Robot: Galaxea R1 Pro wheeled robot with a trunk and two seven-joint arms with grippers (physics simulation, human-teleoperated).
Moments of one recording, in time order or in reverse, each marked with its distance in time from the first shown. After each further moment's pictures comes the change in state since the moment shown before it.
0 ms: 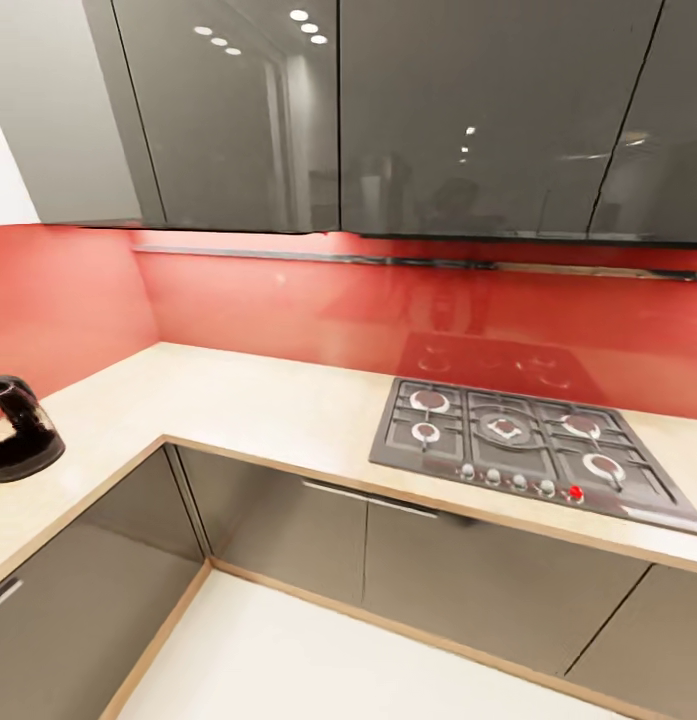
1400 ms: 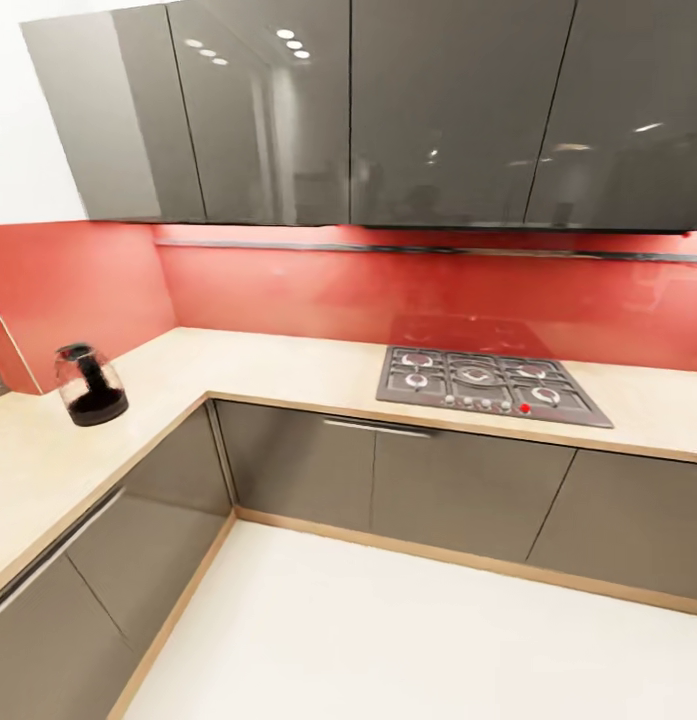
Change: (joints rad) left arm 0.000 -0.001 0.000 -0.001 -0.001 0.000 0.000; right arm 0.000 0.000 -0.002 -0.002 -0.001 0.004 0.003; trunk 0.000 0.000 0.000
